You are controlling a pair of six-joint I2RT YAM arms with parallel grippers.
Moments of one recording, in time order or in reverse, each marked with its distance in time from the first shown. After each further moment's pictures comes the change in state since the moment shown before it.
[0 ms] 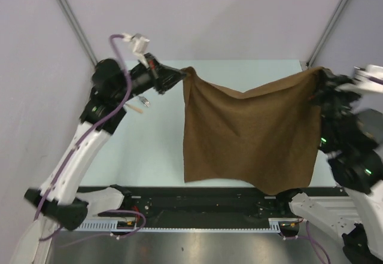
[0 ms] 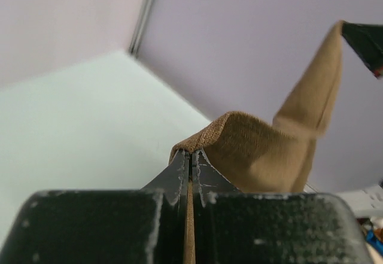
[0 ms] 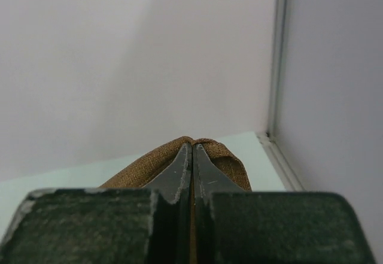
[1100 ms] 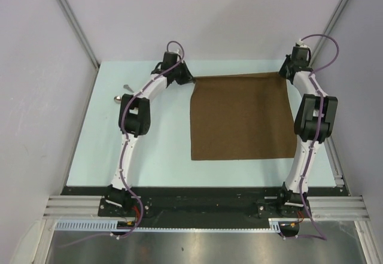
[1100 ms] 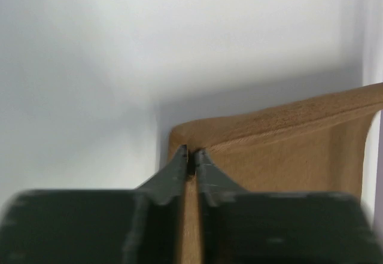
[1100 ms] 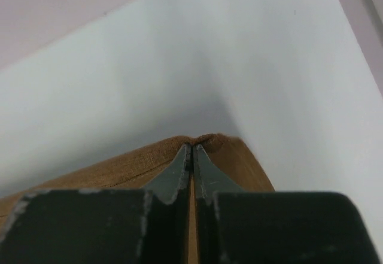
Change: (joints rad) left arm 0.169 1.476 0.843 -0.190 -0.198 -0.160; right arm -0.717 1.456 0.359 0.137 -0.673 0.311
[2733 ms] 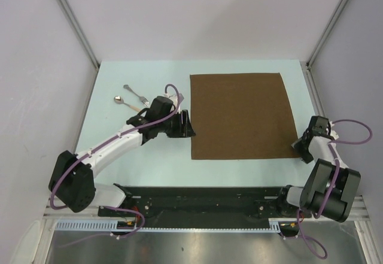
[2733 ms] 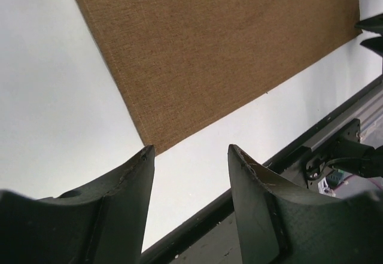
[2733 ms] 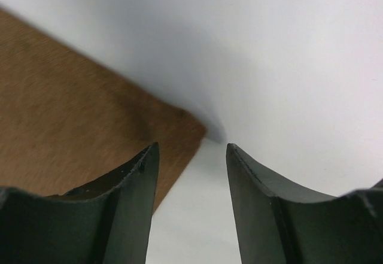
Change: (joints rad) left arm -0.314 -1.230 -1.289 -0.043 -0.098 0.049; right arm -0.274 -0.912 -1.176 -0.271 0.169 0.309
